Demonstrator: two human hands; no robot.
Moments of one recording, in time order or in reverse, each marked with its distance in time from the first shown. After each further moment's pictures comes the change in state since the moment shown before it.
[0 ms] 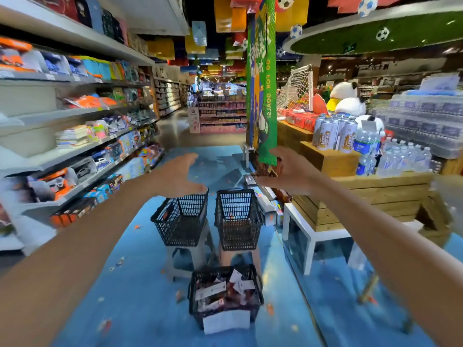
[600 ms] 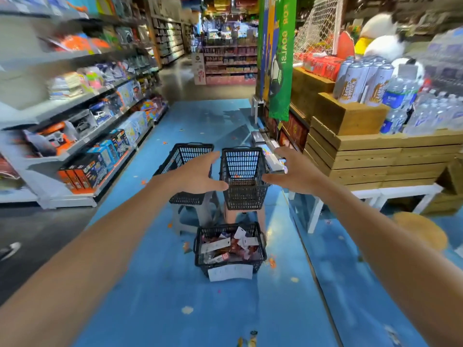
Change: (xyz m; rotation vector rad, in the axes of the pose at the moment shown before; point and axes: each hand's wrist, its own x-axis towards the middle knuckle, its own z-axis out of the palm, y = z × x) left_hand 0.054 -0.031 0.123 -0.093 -0.213 -0.083; right_hand 0.019 0.079 0.116 0.107 -0.167 0.145
